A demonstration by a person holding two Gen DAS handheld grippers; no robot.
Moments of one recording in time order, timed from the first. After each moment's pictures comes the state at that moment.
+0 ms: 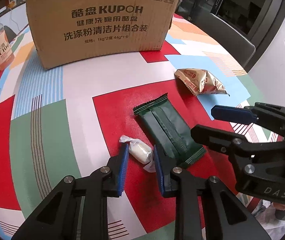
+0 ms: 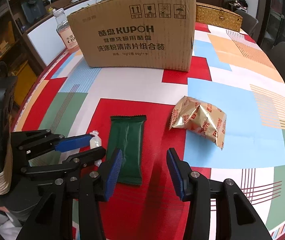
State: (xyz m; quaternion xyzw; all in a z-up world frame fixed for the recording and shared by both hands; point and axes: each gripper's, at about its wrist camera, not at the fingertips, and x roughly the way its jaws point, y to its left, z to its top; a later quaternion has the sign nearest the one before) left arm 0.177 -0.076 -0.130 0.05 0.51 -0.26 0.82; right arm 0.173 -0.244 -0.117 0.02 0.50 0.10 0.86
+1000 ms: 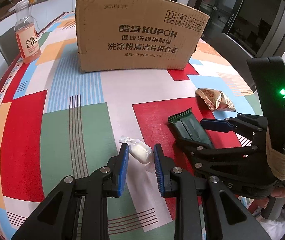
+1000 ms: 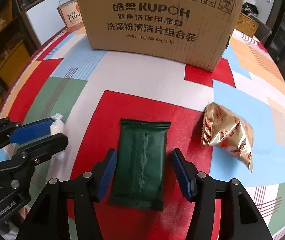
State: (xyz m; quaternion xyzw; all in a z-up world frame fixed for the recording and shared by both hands) left arm 0.175 -0.025 -0.108 0.02 0.48 -0.22 0.85; right arm 0.205 -0.197 -0.143 -0.05 0.53 0.09 0.84
